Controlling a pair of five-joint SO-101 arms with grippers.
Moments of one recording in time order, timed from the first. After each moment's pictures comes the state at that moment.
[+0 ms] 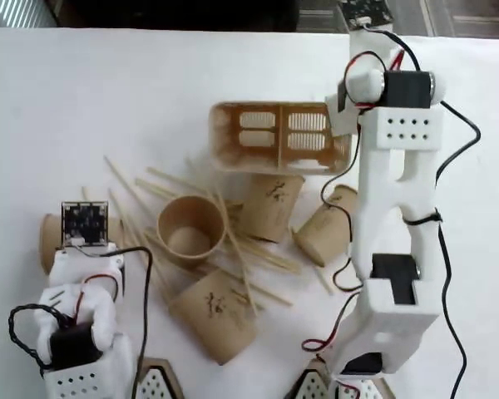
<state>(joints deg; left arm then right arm) -18.3 -103.8 89.9 64.7 -11.9 -0.4 15.3 -38.7 95.2 14.3</state>
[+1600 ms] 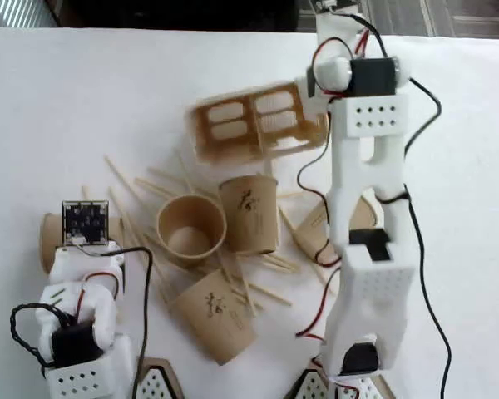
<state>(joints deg) -18.3 -103.7 90.8 62.4 -11.9 -6.9 25.6 -59.2 98.5 12.6</state>
